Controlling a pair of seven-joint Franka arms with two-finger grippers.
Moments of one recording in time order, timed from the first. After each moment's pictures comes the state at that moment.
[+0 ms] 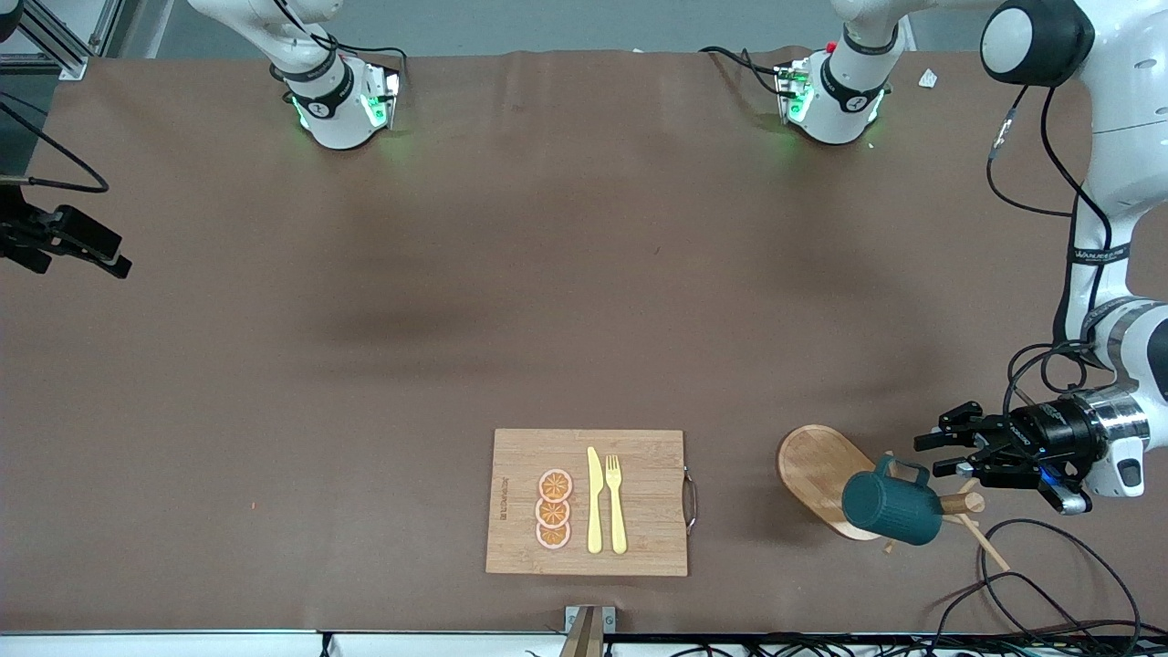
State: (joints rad) left arm 0.26 0.81 -0.04 -1.29 -1.39 1.59 -0.33; right arm -0.07 0.02 0.04 -1.52 0.02 1.62 0.06
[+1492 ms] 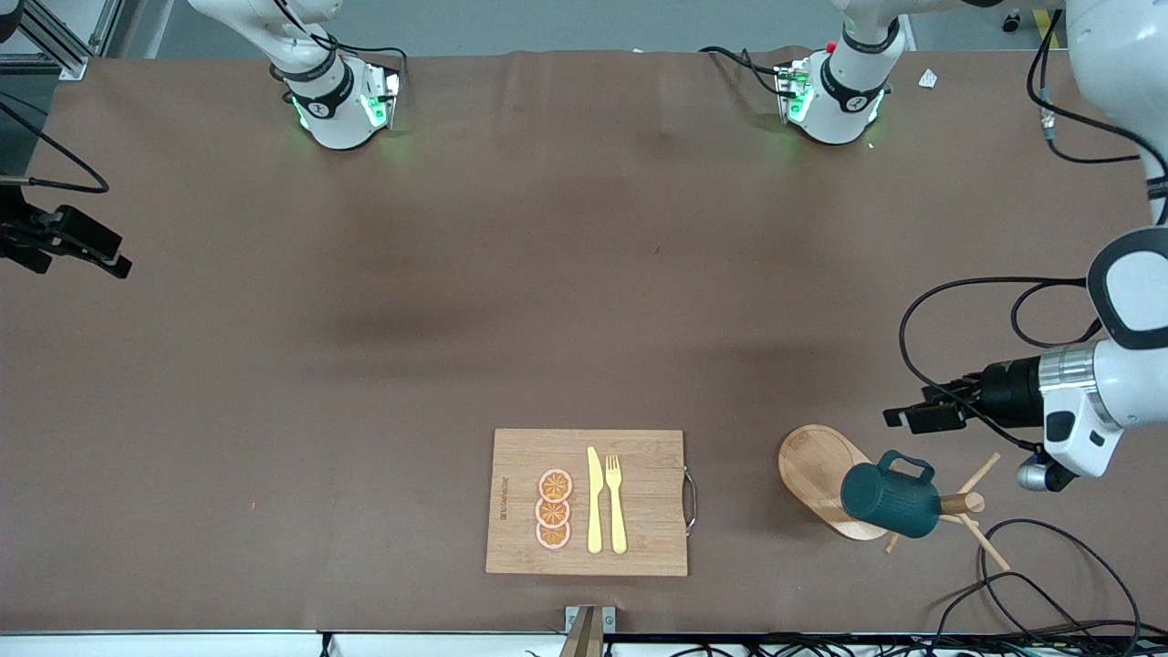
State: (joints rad) left arm 0.05 0.54 -0.08 -1.26 -0.36 1.71 -0.30; right arm -0.07 0.02 0.04 -1.52 0.02 1.62 0.06
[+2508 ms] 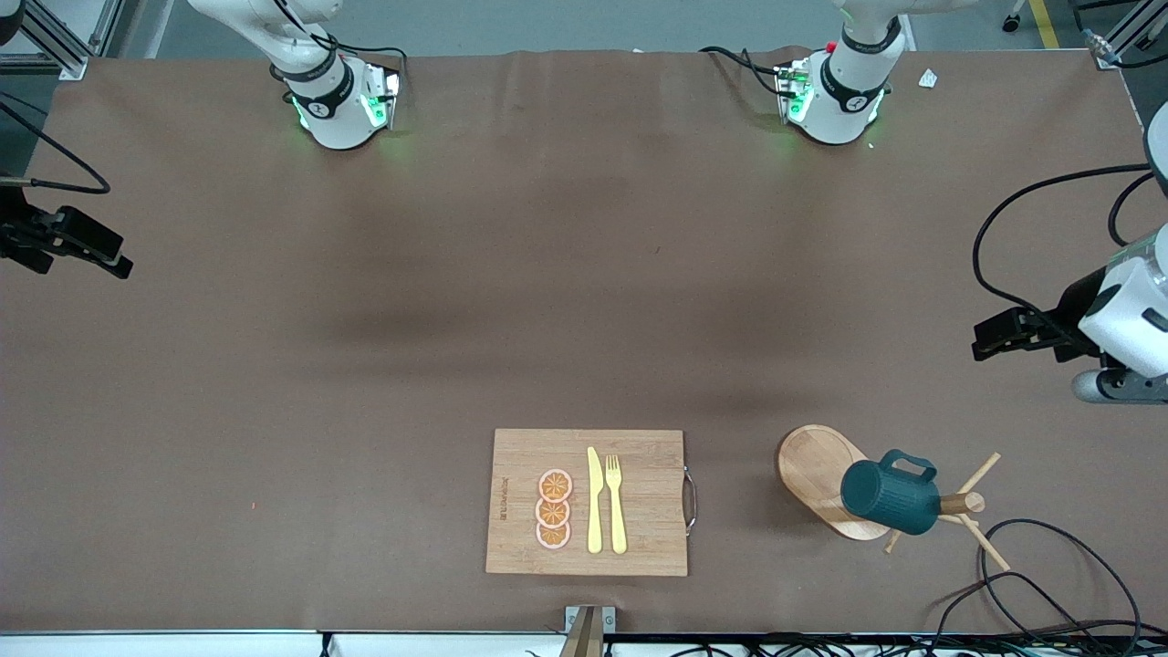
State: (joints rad) left arm 0.00 0.32 -0.08 -1.26 0.04 1.60 -0.04; right arm -0.07 0.02 0.04 -1.52 0.02 1.62 0.06
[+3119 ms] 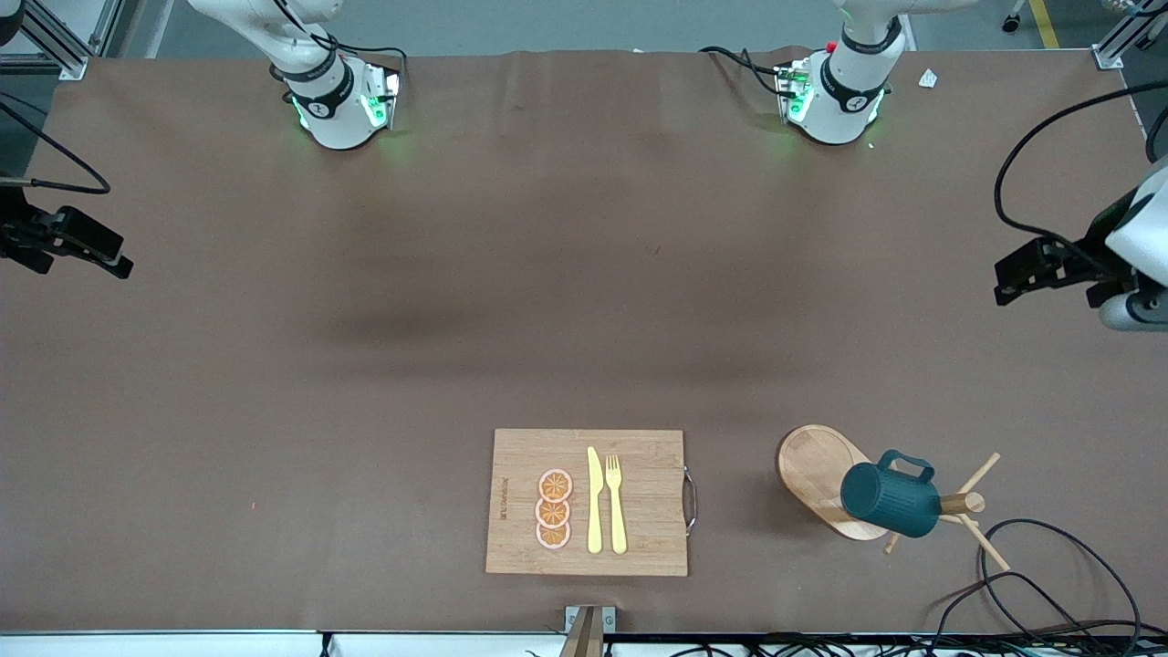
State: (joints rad) left arm -0.01 0.20 -0.11 -1.26 0.06 1.47 -0.04; right arm -0.07 0.02 0.04 -1.52 0.02 1.62 0.06
